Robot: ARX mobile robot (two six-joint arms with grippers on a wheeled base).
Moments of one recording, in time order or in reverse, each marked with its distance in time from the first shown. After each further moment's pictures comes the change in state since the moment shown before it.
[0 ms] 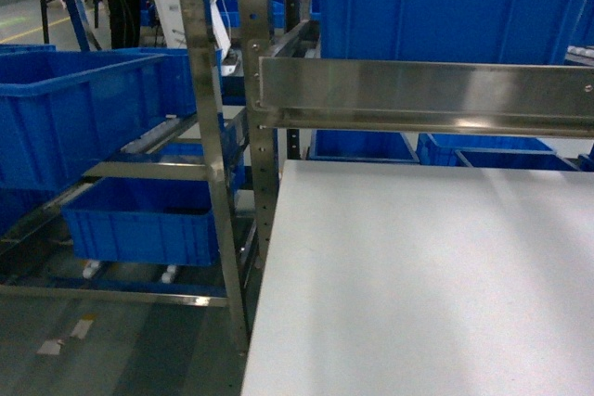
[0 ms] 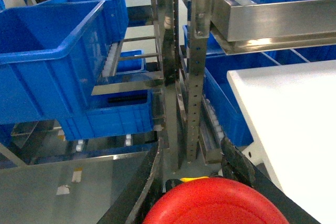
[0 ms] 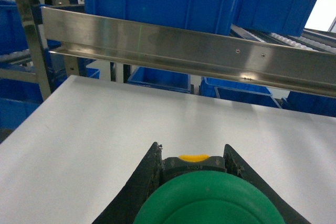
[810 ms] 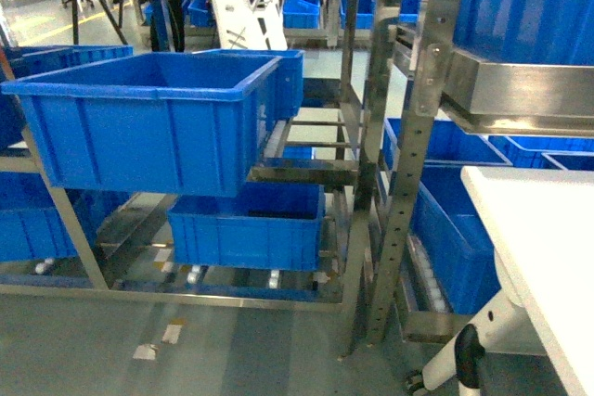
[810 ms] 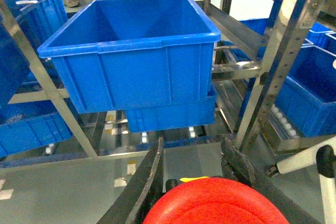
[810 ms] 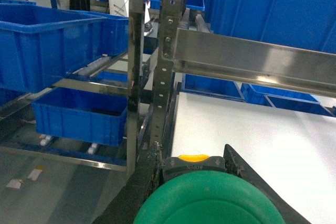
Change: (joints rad) left arm 0.000 -0.001 0.000 0.000 0.000 0.000; right arm 0.000 -0.001 0.000 -0.002 0.000 0.000
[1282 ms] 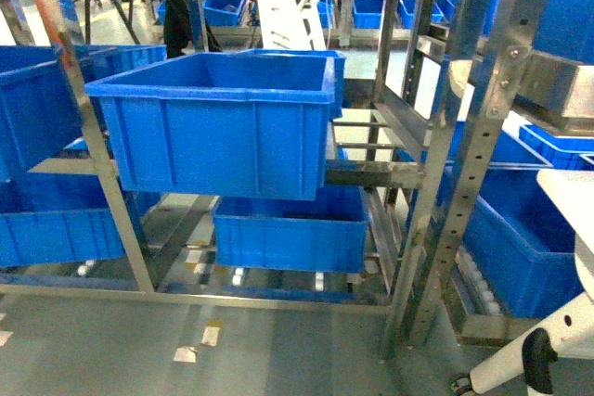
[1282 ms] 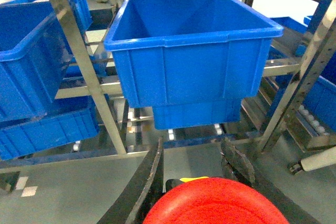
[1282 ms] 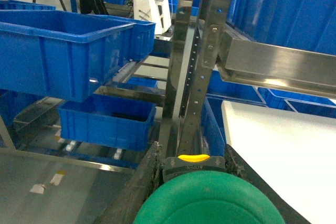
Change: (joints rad) left arm 0.001 0.000 0.000 0.001 -0.001 0.000; right arm 0.000 0.000 0.000 0.002 0.000 0.000
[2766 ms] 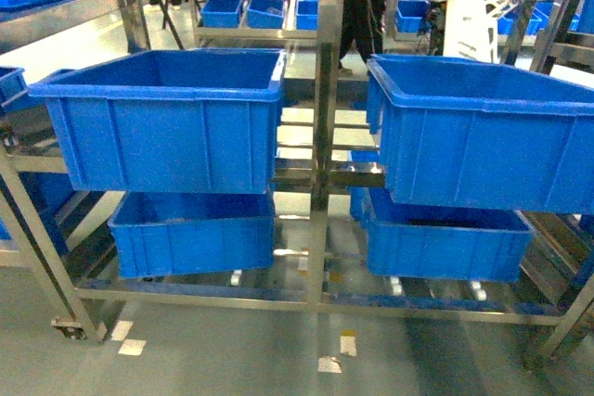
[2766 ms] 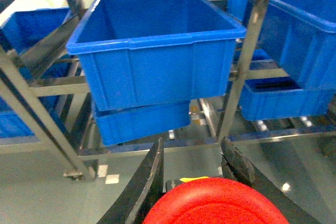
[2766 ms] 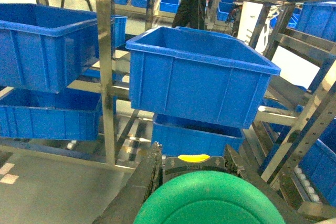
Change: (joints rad) left arm 0.006 0.001 0.000 -0.003 -0.011 0.000; right arm 0.000 0.004 0.000 0.001 -0.004 0.000
